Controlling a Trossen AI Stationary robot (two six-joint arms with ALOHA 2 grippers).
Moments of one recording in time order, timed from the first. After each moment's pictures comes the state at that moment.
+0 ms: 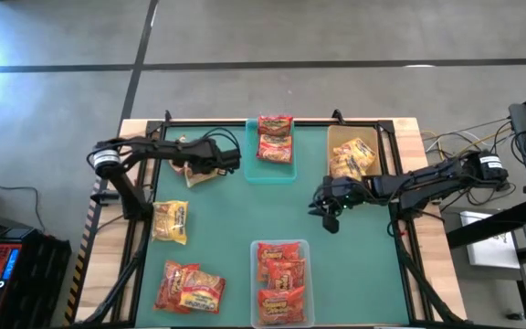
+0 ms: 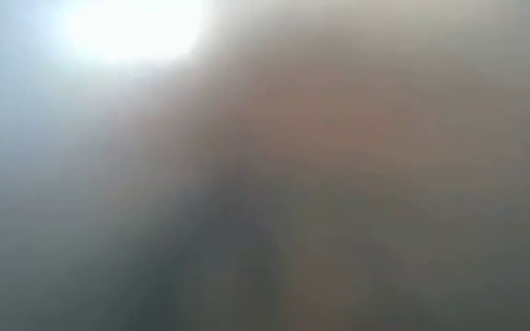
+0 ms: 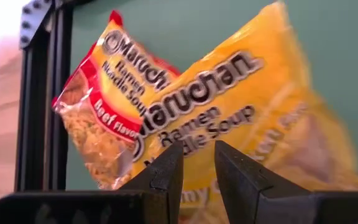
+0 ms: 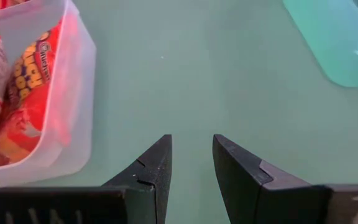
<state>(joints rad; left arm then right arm) 0.35 1.71 1.03 -1.02 -0.61 -1.10 -0.01 1.21 0.44 0.10 -0.08 0.23</state>
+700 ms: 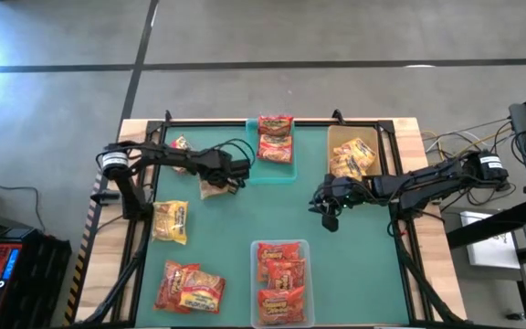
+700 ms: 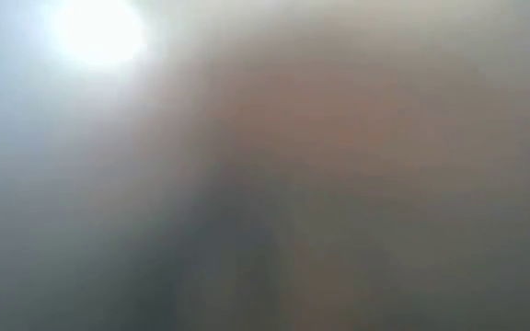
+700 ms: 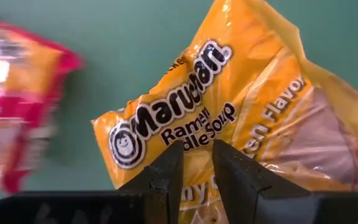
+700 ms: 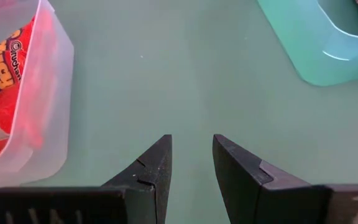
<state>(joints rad) 0.22 1.79 1.08 -0.91 -0.34 -0.90 -0.01 1.21 0.43 0.09 -0.02 0.21</state>
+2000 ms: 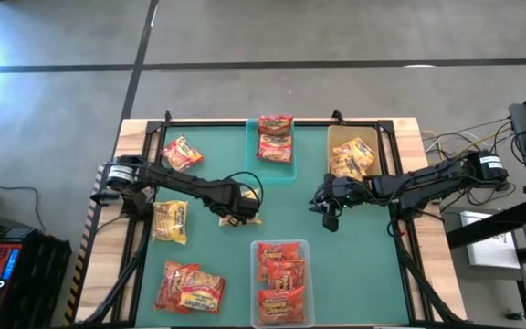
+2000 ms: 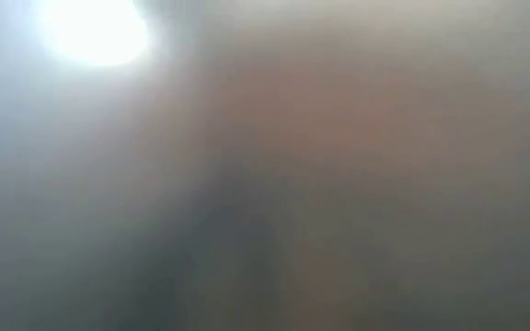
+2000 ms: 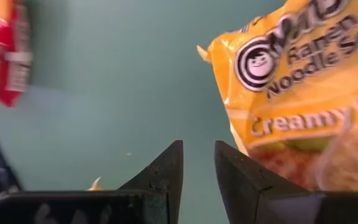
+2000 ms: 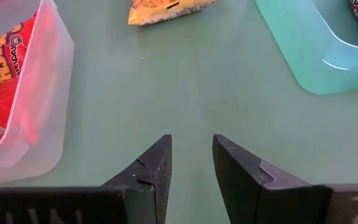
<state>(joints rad) -0.10 1.85 1.27 -1.20 -0.29 -1.08 -0.01 1.21 0.42 0.13 -0.02 0.17</state>
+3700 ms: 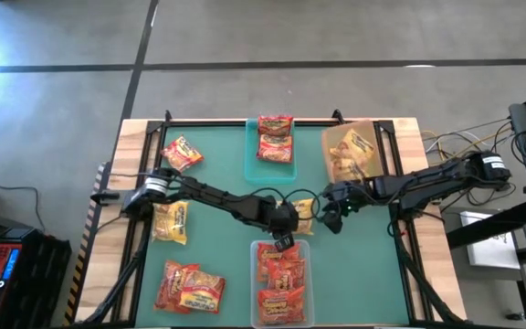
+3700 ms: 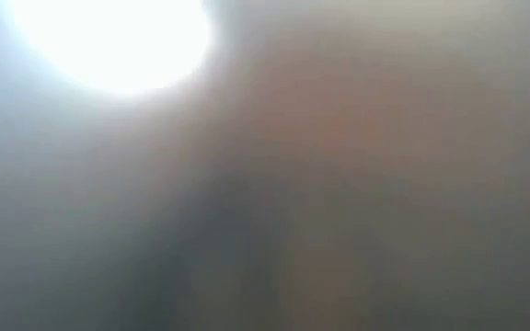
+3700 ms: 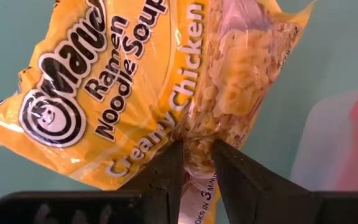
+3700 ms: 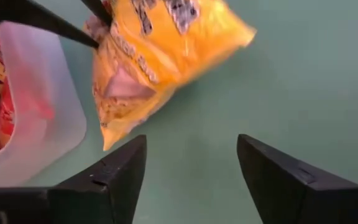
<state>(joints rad) -0.14 2.19 1.58 -0.51 -0.15 -0.52 0.01 1.20 0.43 -0.13 -0.13 0.63</state>
